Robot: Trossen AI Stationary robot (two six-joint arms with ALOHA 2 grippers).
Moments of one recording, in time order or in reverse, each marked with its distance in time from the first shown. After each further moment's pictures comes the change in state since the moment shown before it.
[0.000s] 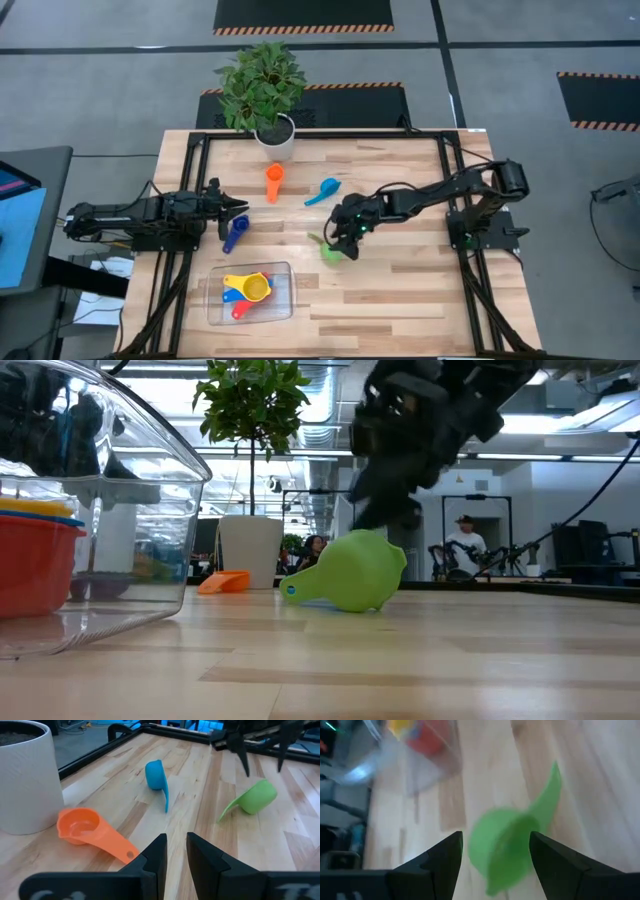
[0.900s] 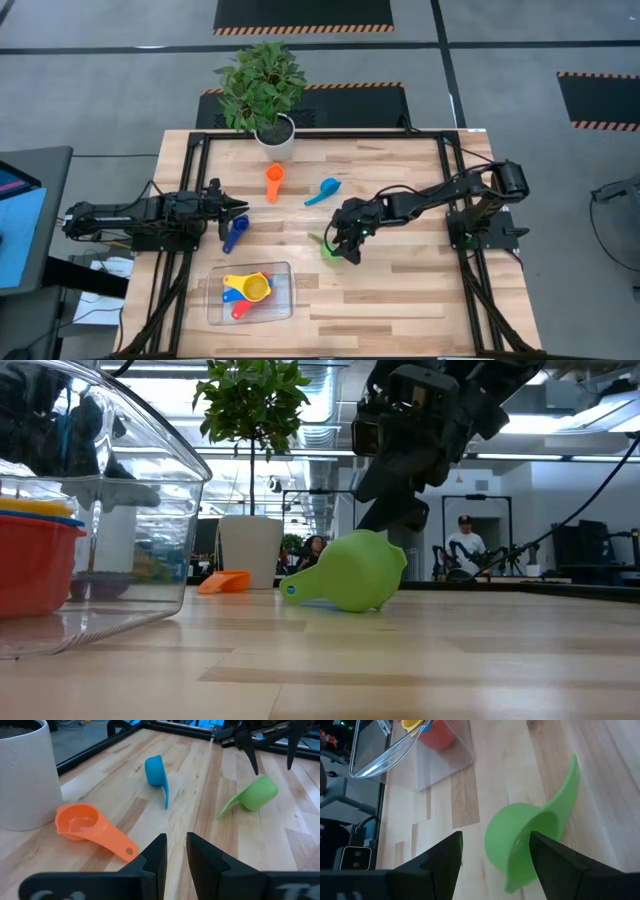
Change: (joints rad) left arm 0.000 0.019 0.000 0.000 0.001 -0.007; right arm 0.029 -0.010 0.006 0.000 -0.025 0.024
